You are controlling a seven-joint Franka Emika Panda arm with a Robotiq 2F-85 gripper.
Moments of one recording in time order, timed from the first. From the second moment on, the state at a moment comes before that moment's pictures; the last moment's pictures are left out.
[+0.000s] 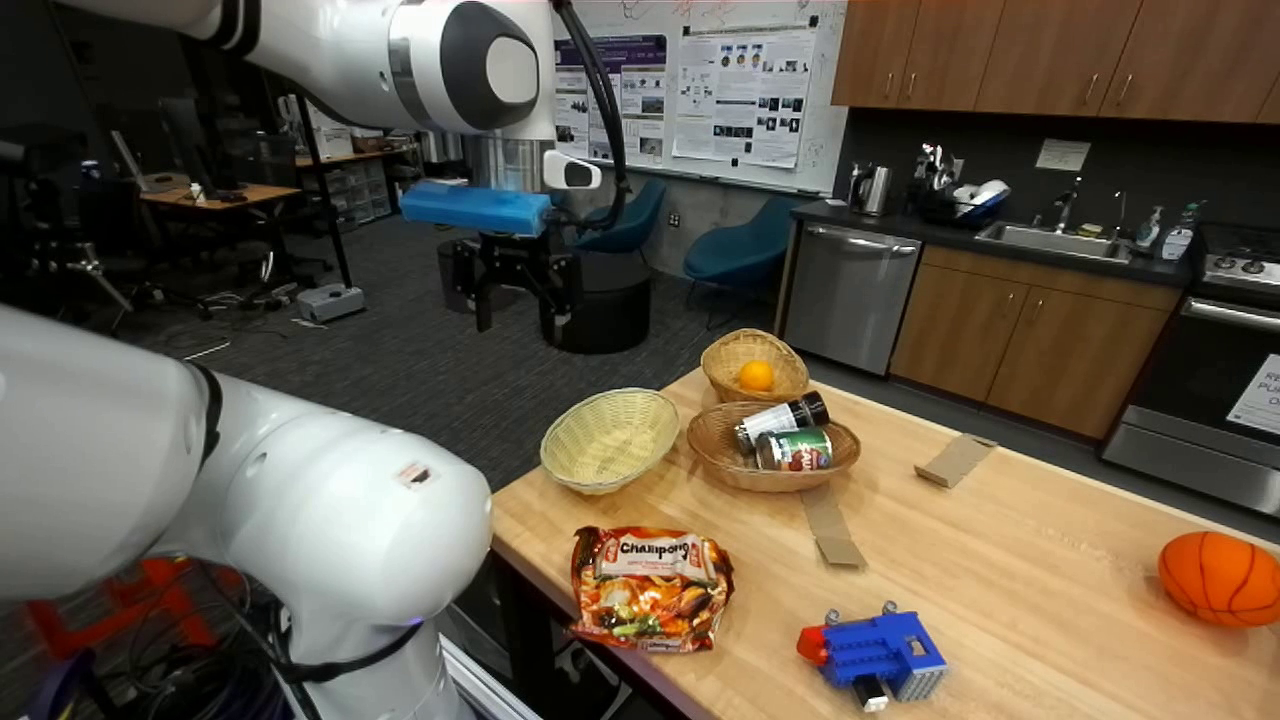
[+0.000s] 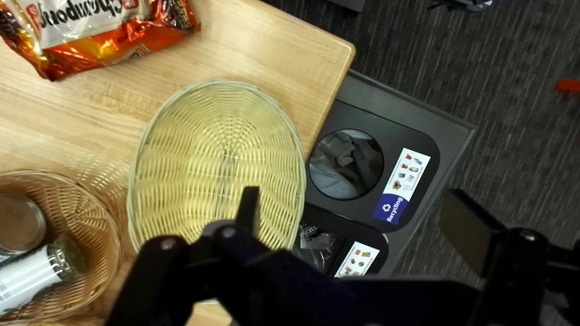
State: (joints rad) arm 0.19 -0.80 0.09 -2.65 0.08 1.81 -0.04
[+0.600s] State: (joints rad) arm 0.18 -0.80 0.09 -2.65 0.08 1.81 -0.03
